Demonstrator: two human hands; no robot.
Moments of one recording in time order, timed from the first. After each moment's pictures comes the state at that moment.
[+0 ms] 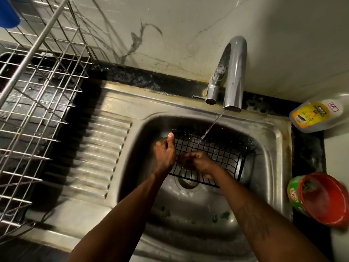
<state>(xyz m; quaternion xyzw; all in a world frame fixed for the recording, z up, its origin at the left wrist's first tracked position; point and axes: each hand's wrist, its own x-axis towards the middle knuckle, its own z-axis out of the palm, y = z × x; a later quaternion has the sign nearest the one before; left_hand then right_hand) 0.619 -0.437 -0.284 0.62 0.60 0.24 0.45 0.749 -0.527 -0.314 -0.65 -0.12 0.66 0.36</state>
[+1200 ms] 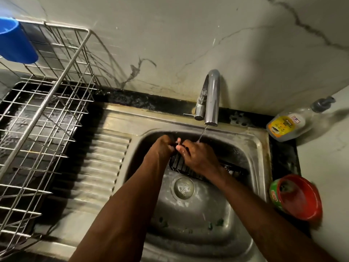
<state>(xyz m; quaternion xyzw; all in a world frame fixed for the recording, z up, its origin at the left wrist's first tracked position) 0.654 -0.376 -0.228 0.12 0.60 0.13 0.78 0.759 -0.512 -0.194 -0.77 -0.59 0.12 0.20</state>
